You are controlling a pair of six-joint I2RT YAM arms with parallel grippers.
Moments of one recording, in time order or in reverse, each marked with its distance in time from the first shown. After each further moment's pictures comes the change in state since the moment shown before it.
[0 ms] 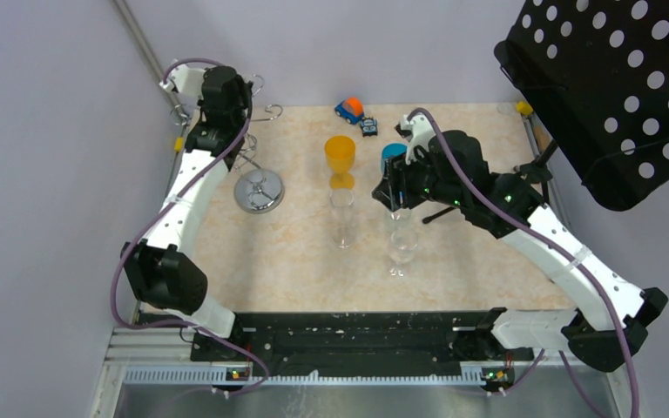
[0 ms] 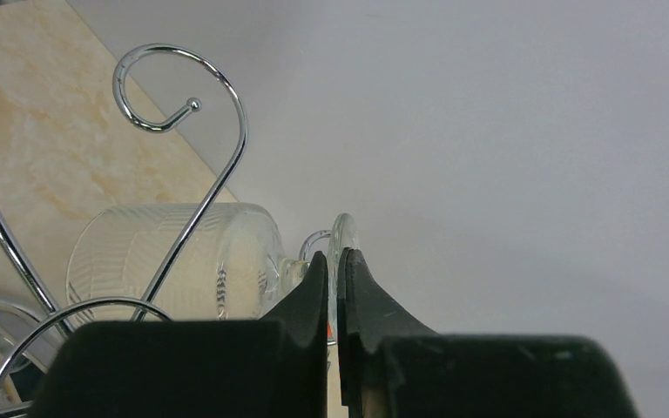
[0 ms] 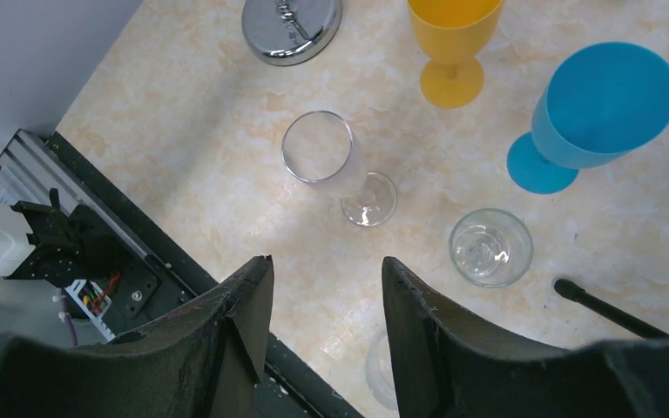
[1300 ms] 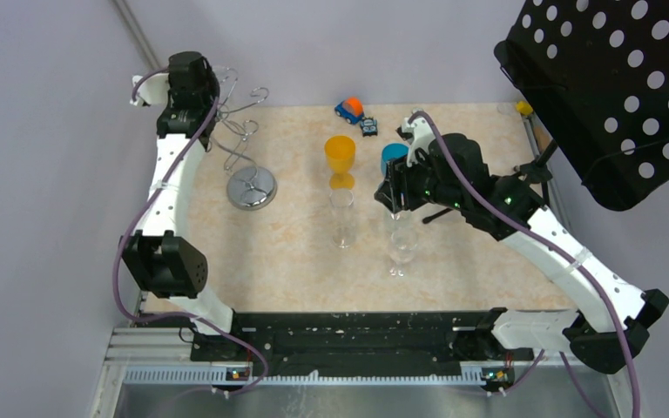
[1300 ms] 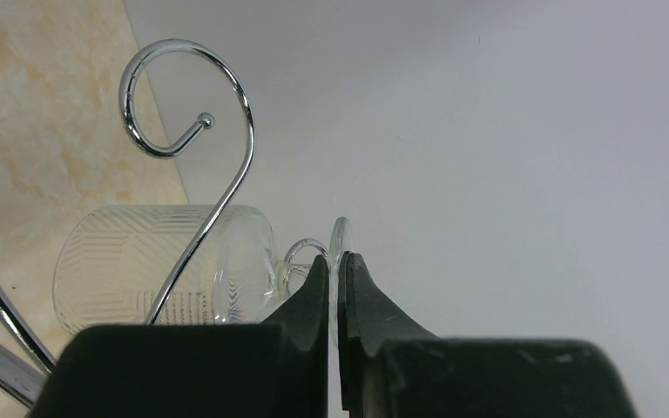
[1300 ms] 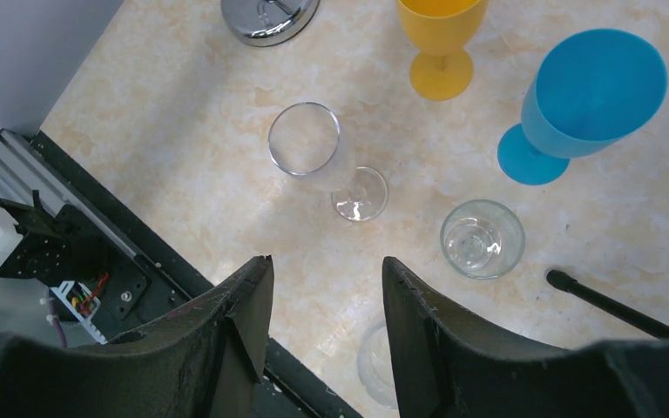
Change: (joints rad) left arm 0.176 0.096 0.195 -0.229 0.046 -0.442; right arm 0.000 -0.016 -0.026 0.000 0.023 0.000
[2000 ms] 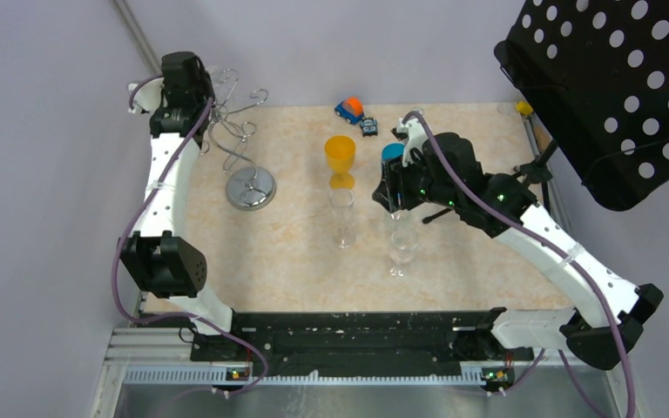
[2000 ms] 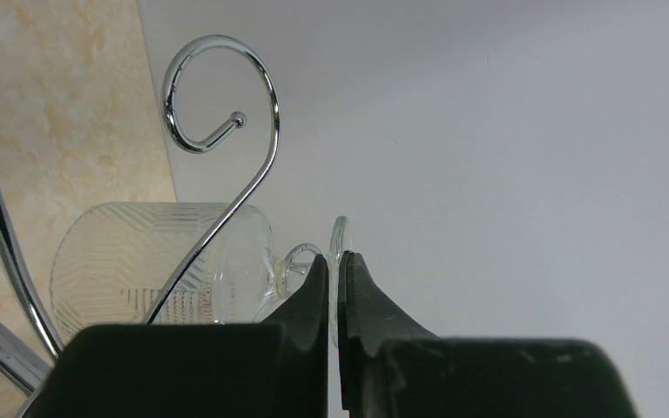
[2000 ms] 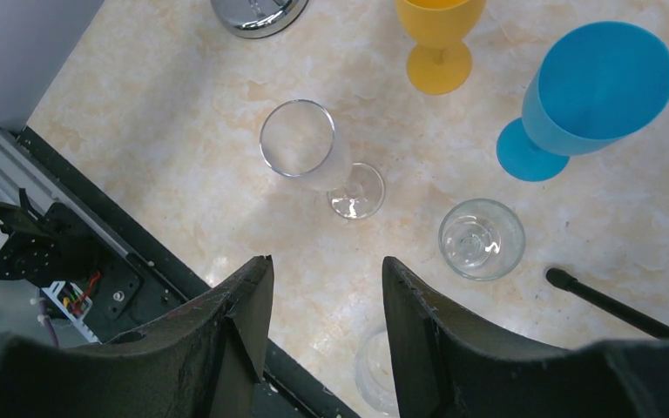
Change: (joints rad) left arm 0.043 0.002 0.025 -0.069 0.077 -0.161; right arm 0.000 0.024 0.000 0.002 0.003 -0.003
